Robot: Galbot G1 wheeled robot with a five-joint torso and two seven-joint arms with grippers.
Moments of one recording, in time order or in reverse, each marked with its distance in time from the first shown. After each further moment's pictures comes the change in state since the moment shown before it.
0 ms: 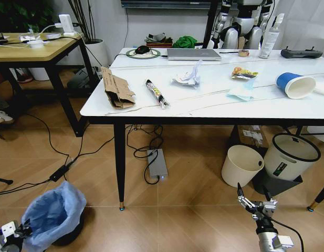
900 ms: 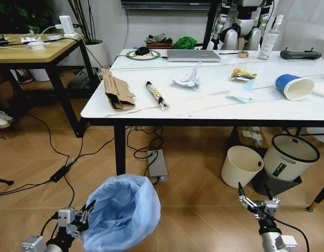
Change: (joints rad) left arm 0.401 -0.035 0.153 -0.763 0.091 0.001 -0.016; right arm -0.049 0.000 0.006 0.073 -0.030 -0.042 0.006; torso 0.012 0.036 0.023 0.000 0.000
